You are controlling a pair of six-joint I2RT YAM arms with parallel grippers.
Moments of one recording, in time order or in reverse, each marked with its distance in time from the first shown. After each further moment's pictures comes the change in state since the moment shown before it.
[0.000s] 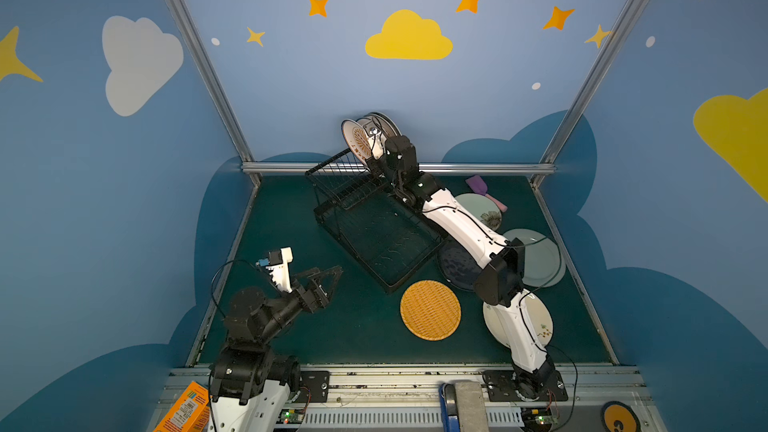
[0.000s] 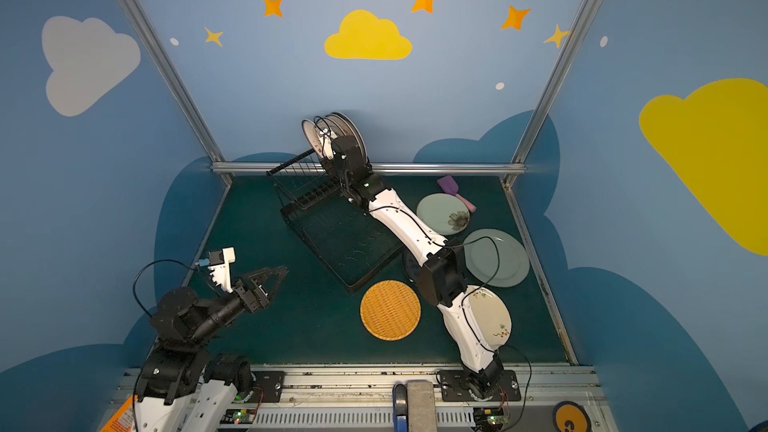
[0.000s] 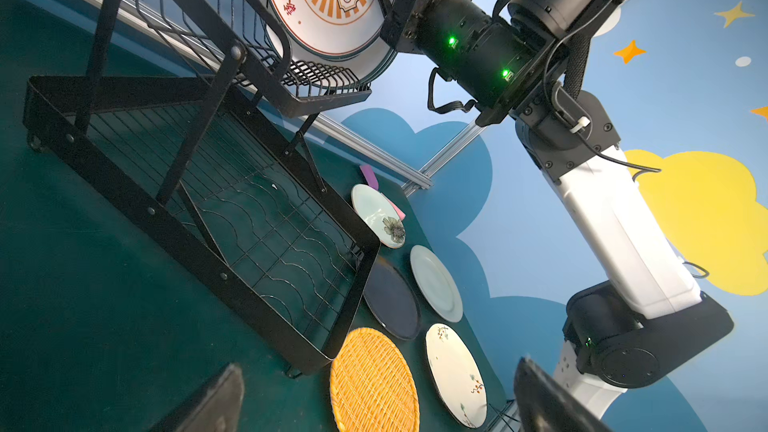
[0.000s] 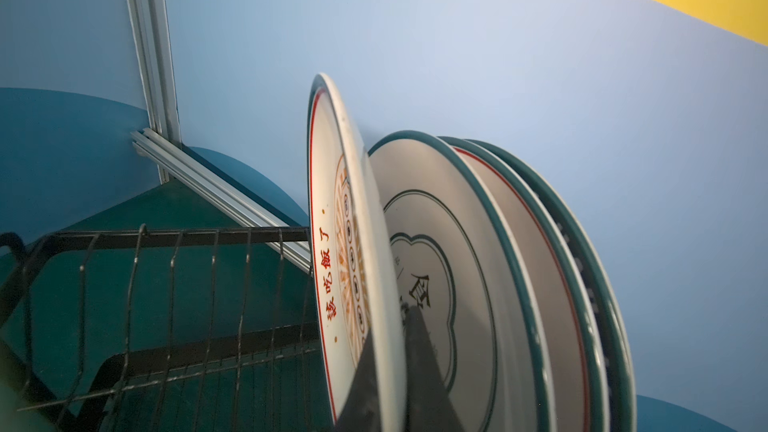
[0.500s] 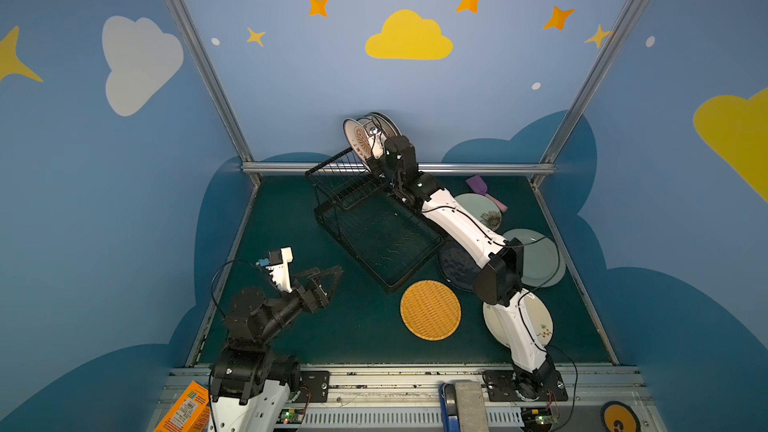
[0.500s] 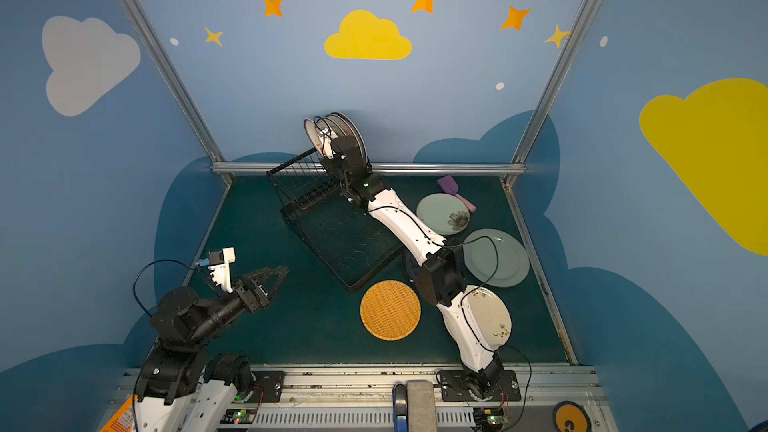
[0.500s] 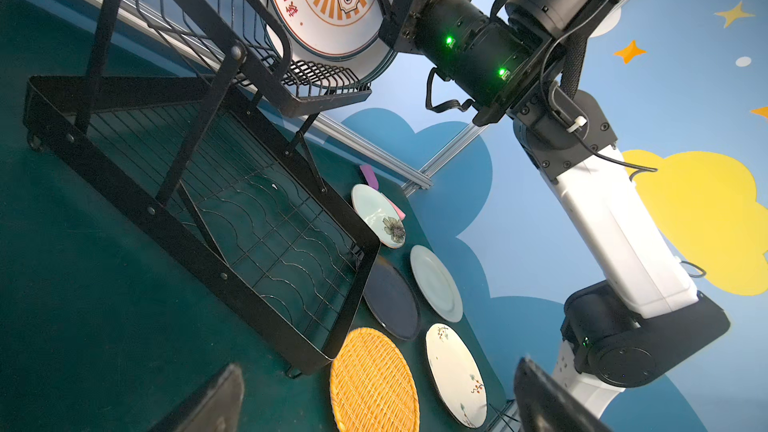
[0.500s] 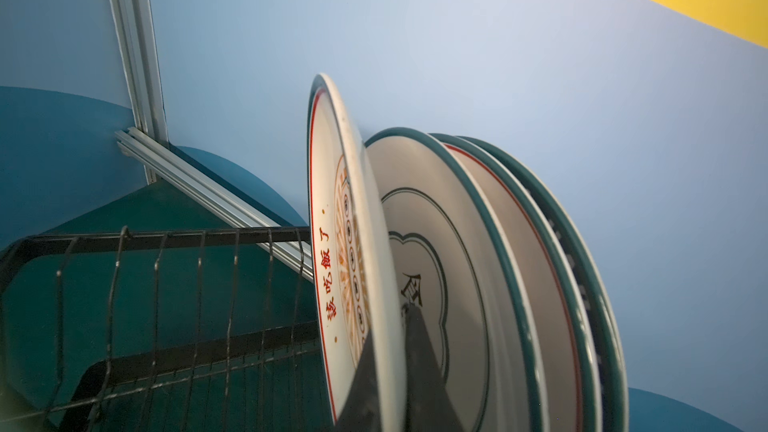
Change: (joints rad) left arm 0.000 0.000 0.000 0.000 0.000 0.000; right arm 0.001 0.011 0.004 -0.001 0.023 -0.002
